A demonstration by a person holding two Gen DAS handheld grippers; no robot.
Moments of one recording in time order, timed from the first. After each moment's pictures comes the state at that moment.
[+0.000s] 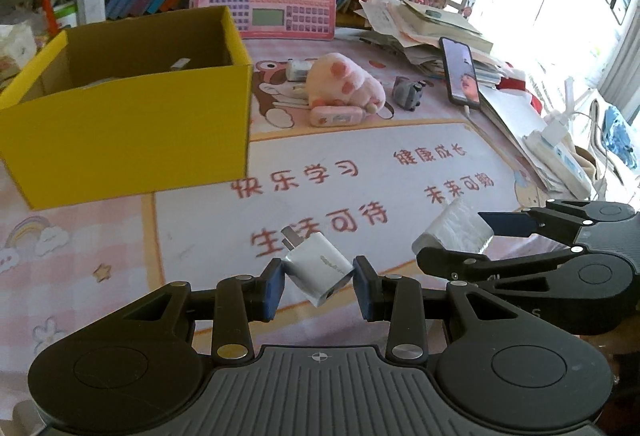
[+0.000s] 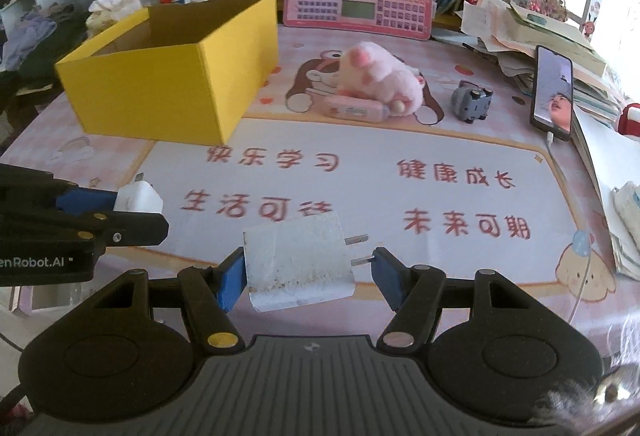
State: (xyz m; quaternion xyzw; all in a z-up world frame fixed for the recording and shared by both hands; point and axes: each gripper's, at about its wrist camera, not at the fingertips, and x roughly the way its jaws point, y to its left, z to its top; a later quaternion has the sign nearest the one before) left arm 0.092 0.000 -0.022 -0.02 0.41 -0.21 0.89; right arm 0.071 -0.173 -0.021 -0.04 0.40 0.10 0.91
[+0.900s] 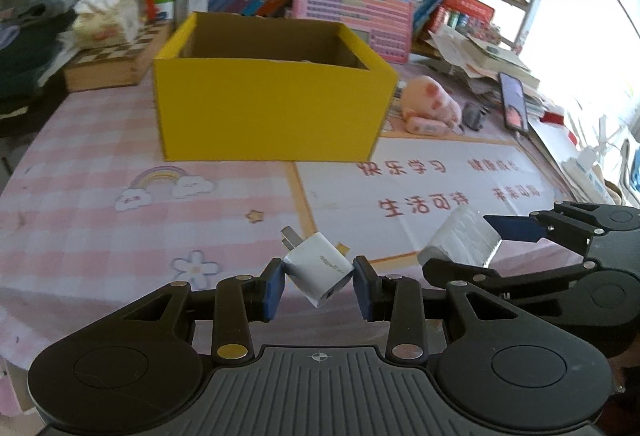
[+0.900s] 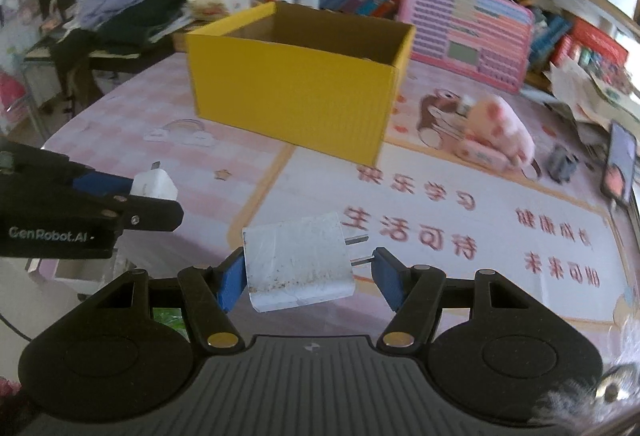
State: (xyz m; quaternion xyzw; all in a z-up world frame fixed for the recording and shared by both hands) left arm 0.045 0.113 -0.018 -0.05 0.39 -0.14 0.91; right arm 0.039 -0.055 -0.015 -0.10 0.37 0.18 0.90
